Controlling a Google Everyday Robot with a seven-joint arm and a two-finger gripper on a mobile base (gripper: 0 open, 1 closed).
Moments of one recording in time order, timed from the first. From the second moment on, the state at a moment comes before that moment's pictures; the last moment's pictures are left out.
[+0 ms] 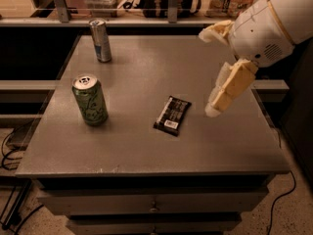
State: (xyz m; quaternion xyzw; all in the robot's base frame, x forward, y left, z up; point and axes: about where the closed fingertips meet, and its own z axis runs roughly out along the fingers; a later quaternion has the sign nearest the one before) arm 0.482 -0.087 0.982 -0.68 0.64 0.15 0.33
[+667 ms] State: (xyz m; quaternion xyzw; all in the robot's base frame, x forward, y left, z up) arm 0.483 -0.073 0.972 -0.68 0.63 0.17 0.33
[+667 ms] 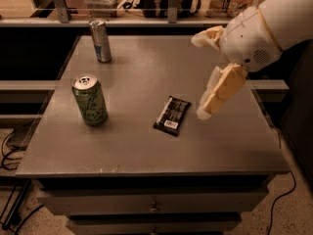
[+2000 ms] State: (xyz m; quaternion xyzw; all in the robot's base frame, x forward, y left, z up) arm 0.521 0.060 0.916 -0.67 0.57 0.31 0.37
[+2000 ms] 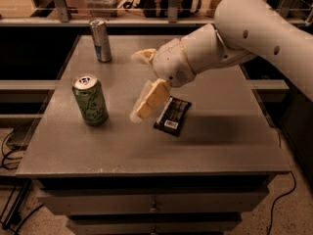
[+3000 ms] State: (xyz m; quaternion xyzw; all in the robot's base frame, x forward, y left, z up) arm 0.525 0.142 0.901 -0.67 0.52 0.36 0.39
